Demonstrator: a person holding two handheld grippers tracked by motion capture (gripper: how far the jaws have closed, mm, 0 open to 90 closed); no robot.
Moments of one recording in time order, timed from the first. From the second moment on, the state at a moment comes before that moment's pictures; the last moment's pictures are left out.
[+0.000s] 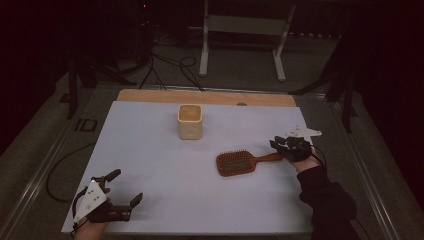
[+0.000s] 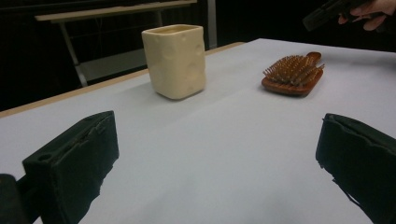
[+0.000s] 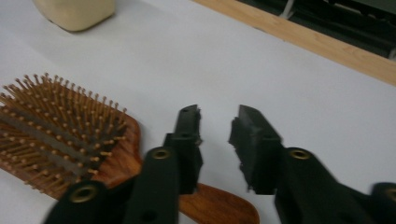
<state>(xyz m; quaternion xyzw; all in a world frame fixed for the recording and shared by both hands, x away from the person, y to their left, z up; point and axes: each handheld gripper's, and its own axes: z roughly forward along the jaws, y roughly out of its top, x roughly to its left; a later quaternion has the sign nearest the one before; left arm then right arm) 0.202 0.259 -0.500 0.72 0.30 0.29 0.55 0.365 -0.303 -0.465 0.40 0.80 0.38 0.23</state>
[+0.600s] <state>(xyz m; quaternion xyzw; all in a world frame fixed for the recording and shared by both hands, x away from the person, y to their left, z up) 0.202 0.258 -0.500 0.73 0.30 0.29 0.55 0.378 -0.301 -0.486 0.41 0.82 0.32 0.24</state>
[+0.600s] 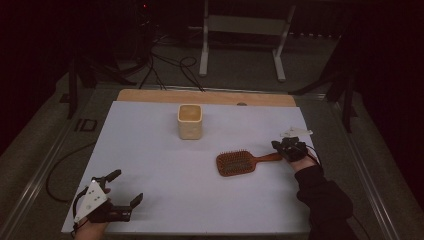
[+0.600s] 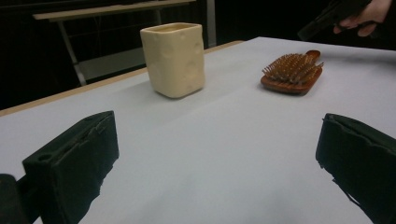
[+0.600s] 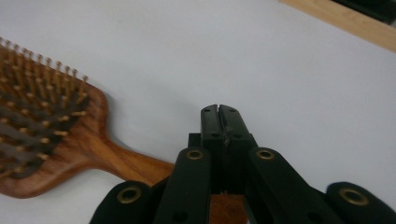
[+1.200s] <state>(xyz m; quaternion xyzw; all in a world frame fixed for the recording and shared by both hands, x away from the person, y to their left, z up) 0.202 0.259 -0.500 0.72 0.30 0.29 0.55 0.386 -0.300 -0.500 0.41 0.83 0.30 0.22</state>
